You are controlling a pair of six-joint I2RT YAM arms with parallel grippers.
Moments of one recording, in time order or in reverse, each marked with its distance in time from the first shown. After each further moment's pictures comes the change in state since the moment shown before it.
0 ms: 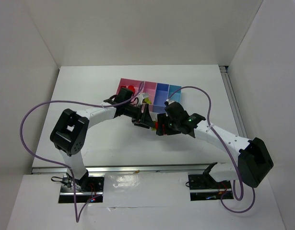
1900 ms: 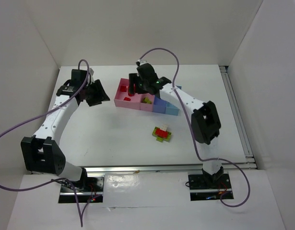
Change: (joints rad) left arm 0.414 -0.338 0.182 -0.482 -0.698 0.029; right arm -0.035 0.712 0.910 0.083 0.044 -0.111
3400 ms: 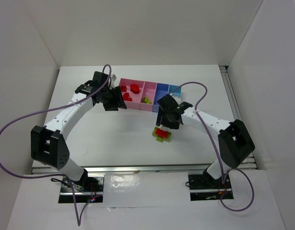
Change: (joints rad) left arm -0.206 0.090 0.013 -0.044 0.041 -0.002; right arm -0.003 -0.451 -0.712 -0.215 0.141 0.371
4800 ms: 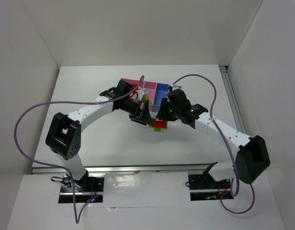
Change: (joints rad) left arm -0.205 0.178 -0.032 0.191 0.620 0.162; right arm -0.040 -0.211 -0.038 0.192 -0.171 -0.195
